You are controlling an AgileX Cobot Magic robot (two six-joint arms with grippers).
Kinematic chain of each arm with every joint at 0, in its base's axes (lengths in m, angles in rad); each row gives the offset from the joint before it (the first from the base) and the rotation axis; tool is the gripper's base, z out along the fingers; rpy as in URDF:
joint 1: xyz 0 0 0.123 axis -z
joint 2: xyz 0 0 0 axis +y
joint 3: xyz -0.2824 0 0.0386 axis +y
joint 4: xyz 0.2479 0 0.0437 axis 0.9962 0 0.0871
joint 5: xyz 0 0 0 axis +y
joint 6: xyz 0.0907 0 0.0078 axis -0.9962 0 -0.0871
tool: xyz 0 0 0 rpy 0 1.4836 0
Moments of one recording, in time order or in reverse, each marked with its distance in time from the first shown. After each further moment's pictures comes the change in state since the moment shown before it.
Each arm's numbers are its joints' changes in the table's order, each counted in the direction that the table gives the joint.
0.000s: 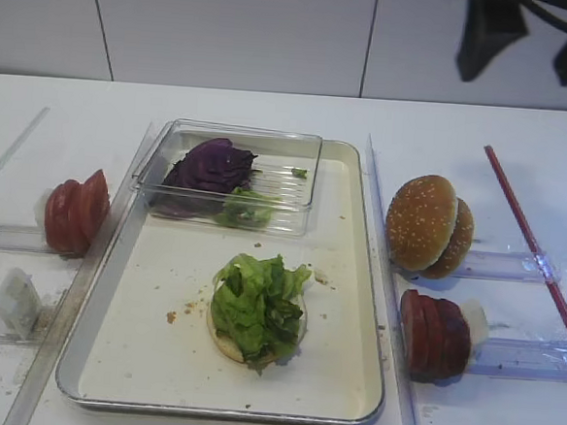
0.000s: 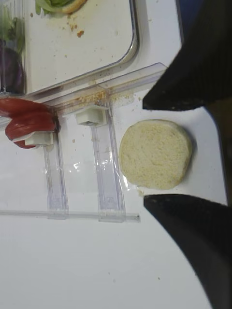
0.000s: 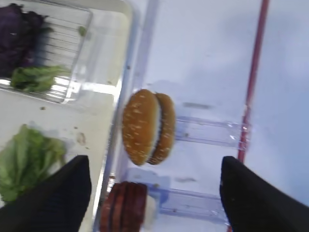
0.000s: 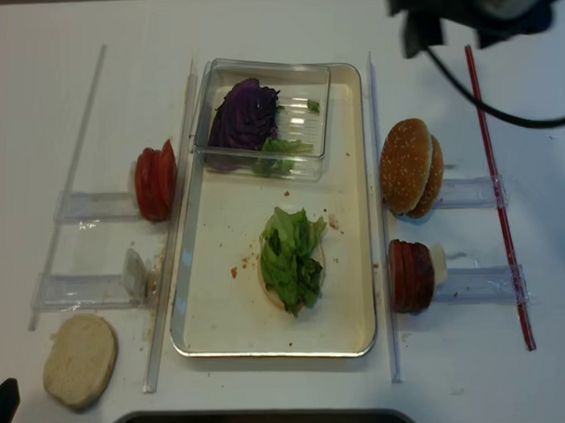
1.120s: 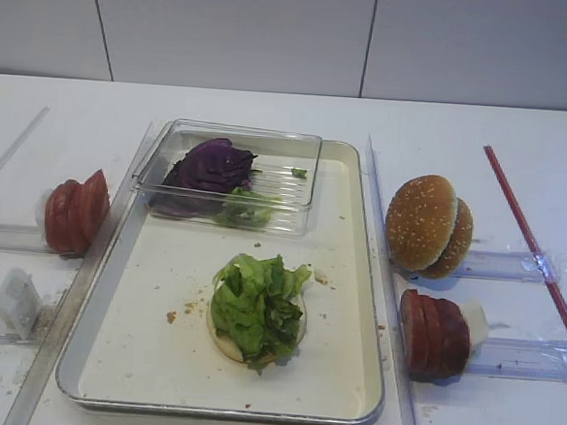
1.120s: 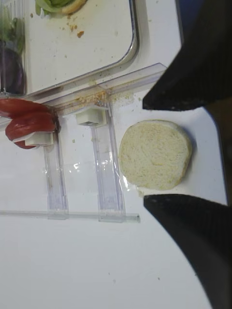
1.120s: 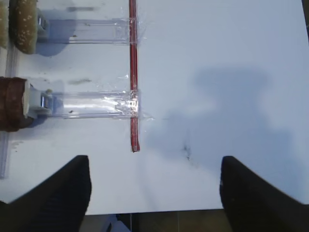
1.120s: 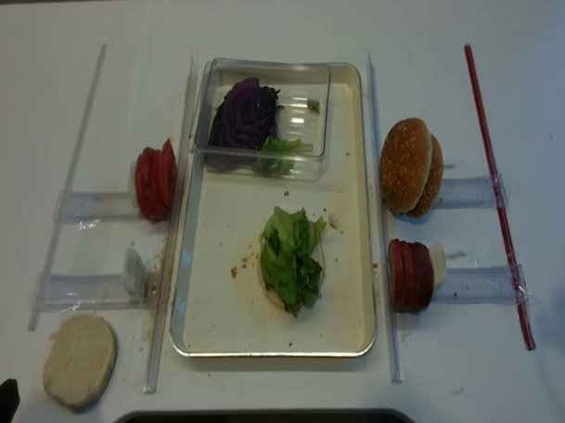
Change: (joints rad) left arm 0.000 0.000 0.000 0.000 0.000 0.000; right arm 0.289 -0.765 0.676 -0.065 0.011 0.144
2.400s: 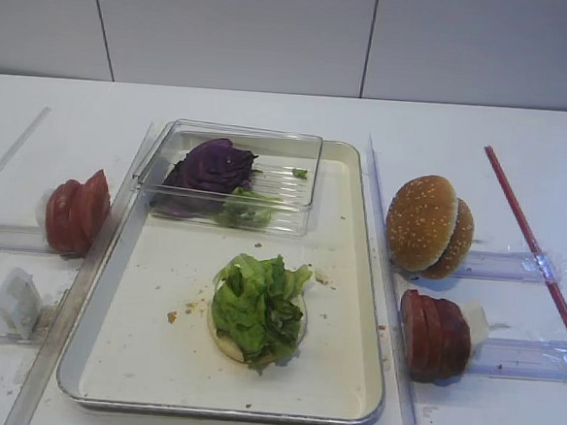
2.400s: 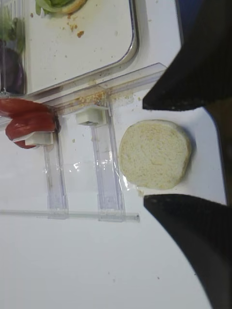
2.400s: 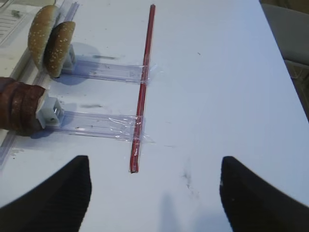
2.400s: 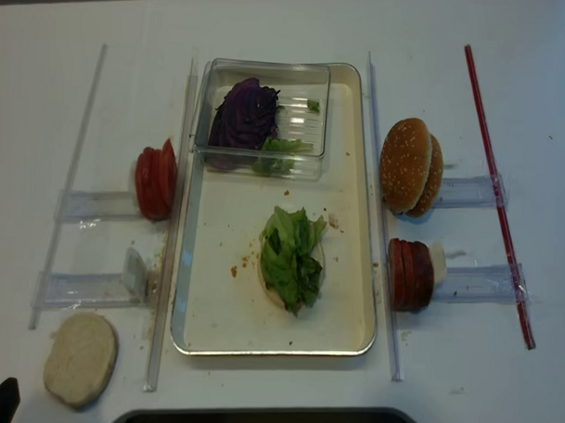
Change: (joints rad) left arm 0.000 0.000 0.000 0.000 0.000 0.000; right arm -0.002 -0.696 0.339 0.009 -0.106 0.125
